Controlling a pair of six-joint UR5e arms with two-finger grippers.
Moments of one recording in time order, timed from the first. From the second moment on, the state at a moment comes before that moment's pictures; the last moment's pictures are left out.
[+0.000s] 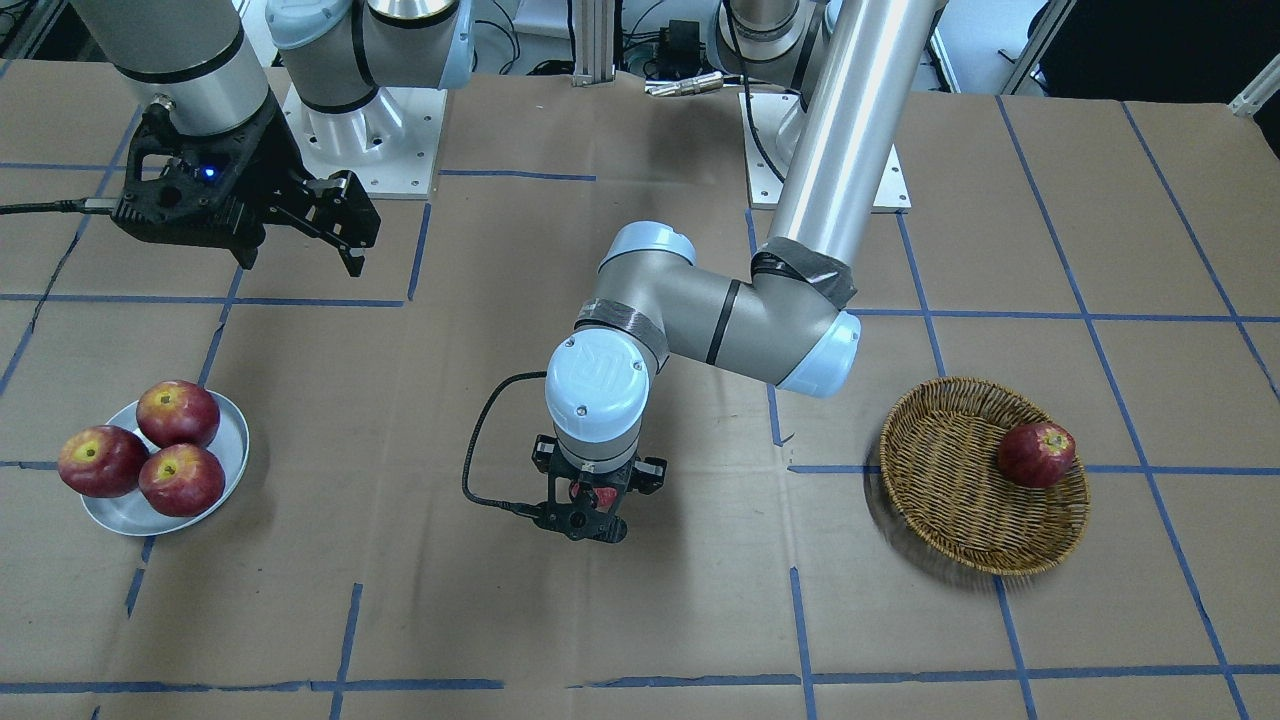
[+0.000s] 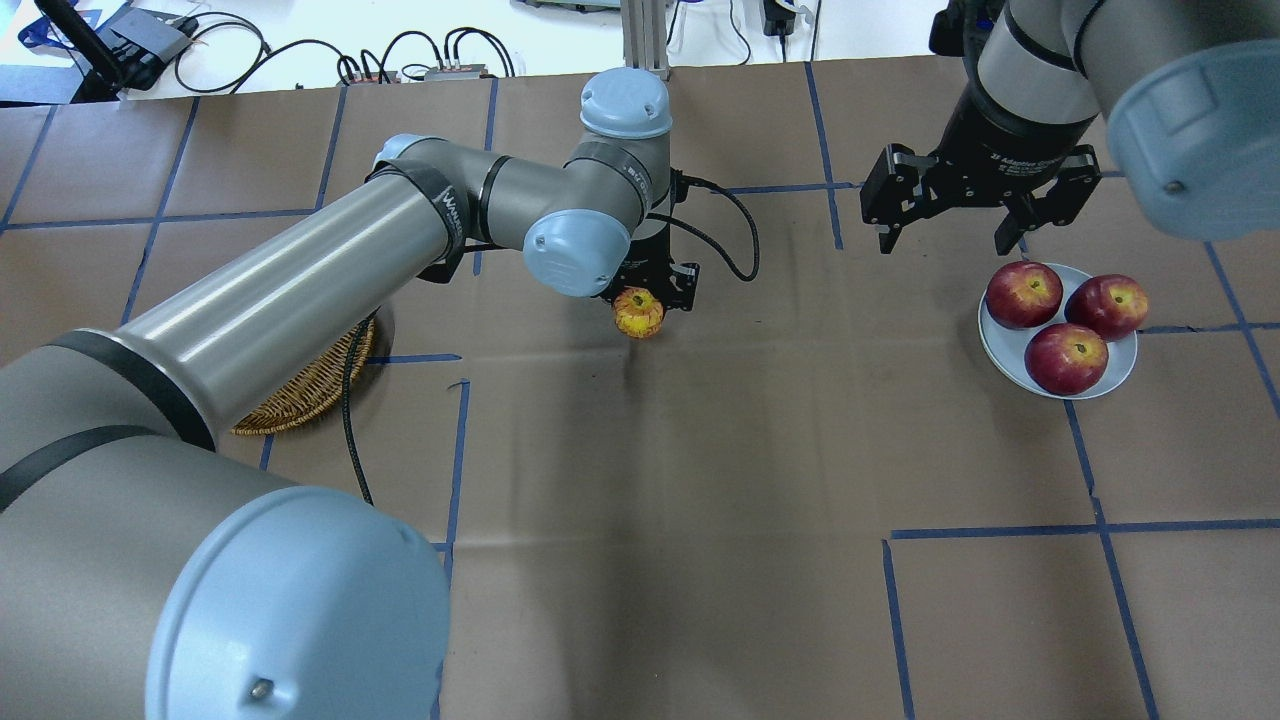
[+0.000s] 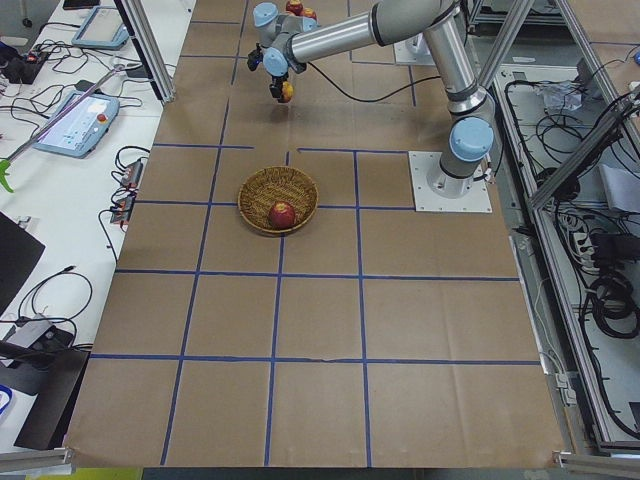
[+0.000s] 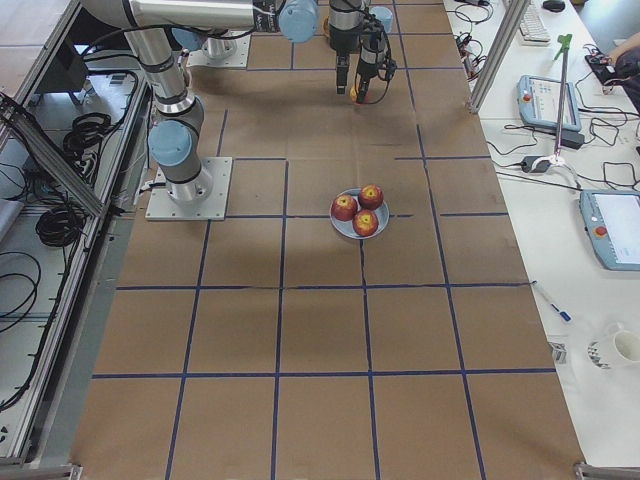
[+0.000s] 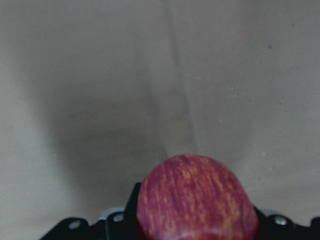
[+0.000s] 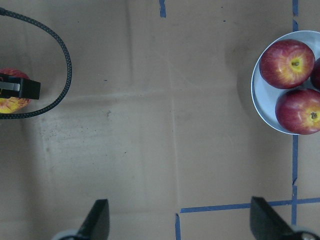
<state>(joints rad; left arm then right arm) -1.92 -2.23 -1.44 -1.15 1.55 -0.13 1.57 -1.59 1.64 -1.64 -1.57 0.07</state>
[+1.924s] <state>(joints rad) -1.92 -2.07 -1.44 -1.27 1.56 -0.12 1.57 -1.59 1.64 -1.64 -1.57 0.07</state>
